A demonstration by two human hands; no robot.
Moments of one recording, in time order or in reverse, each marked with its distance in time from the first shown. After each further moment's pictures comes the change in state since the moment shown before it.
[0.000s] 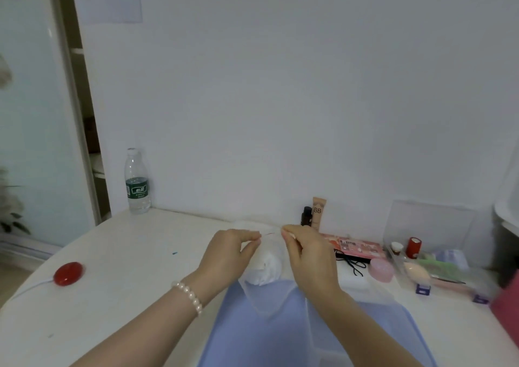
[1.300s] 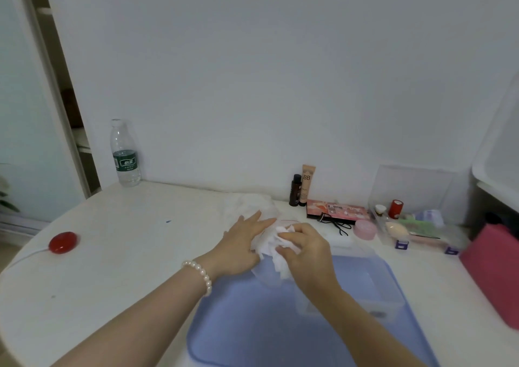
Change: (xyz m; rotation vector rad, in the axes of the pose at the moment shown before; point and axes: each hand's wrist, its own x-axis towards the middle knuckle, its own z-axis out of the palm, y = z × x) left_hand -0.024 -0.008 0.040 0.045 -0.512 0.035; right_hand -0.062 0.001 -0.015 0.150 -0.165 0.212
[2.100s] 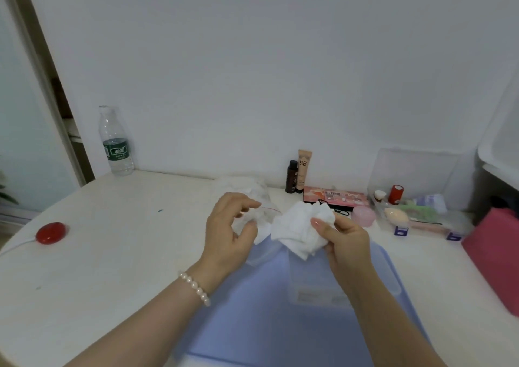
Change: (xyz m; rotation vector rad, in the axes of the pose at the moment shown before) left_hand -0.015 0.028 0.018 -0.345 0.784 0.280; right_hand 0.004 0.036 -0.043 1.025 0.147 0.497
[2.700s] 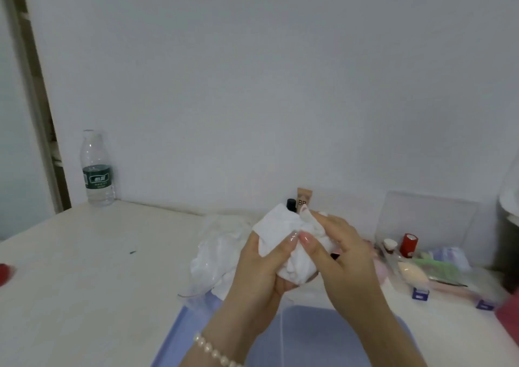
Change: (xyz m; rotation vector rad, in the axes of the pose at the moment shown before) left_hand 0.038 0.024 0.068 -1.077 -0.117 -0.651; right_hand 0.042 -0.025 0.023 -0.672 -0.139 -0.561
